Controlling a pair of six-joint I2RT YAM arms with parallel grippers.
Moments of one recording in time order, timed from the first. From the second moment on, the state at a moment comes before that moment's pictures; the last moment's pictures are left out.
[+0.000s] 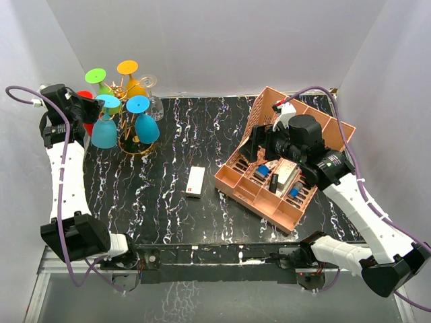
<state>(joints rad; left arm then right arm) 0.29 1.34 1.45 -0.52 0.15 -0.99 0.50 1.05 1.20 -0.58 -0.17 0.35</state>
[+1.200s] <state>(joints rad) 0.29 0.99 1.62 -0.98 -0.32 -1.25 0.50 1.05 1.20 -0.58 -0.21 0.35</state>
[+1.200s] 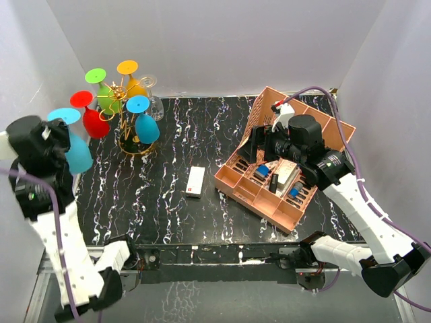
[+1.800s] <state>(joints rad) 0.09 0.96 1.56 0.16 0.50 -1.20 0.50 1.07 1.17 -0.46 -0.36 0.47</state>
